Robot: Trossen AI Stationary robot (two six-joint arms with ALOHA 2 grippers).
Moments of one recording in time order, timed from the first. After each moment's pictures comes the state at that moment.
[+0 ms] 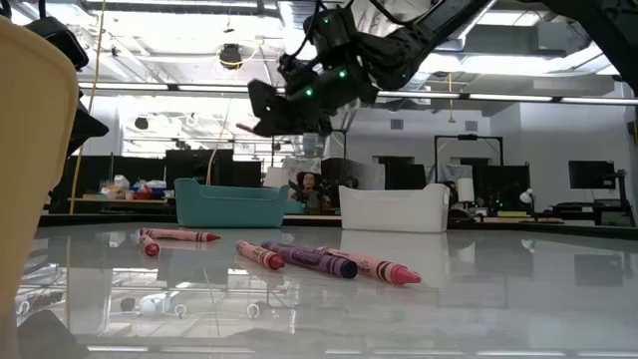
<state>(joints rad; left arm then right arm) -0.60 0.02 0.14 -0.41 -0.48 -0.63 -0.22 2.00 1.40 0.42 0.37 0.08</state>
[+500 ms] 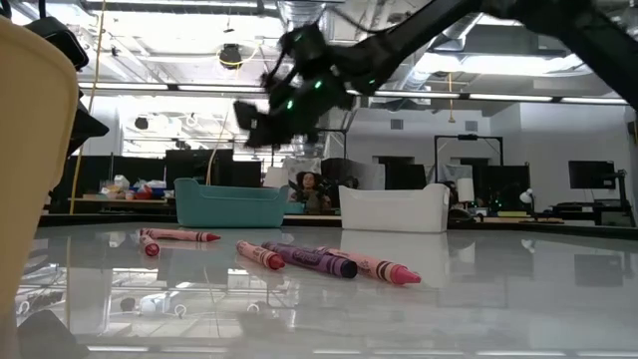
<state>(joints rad) -0.60 0.02 0.14 -0.41 -0.48 -0.63 -0.26 2.13 1.64 0.23 0.33 0.09</state>
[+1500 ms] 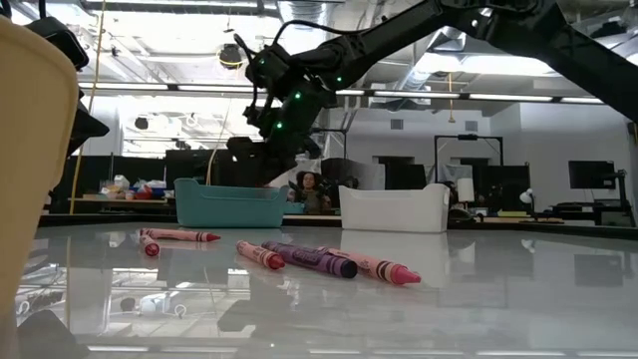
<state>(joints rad) -0.60 0.02 0.14 -0.41 -0.48 -0.63 -0.26 2.31 2.00 -0.38 0.43 0.15</state>
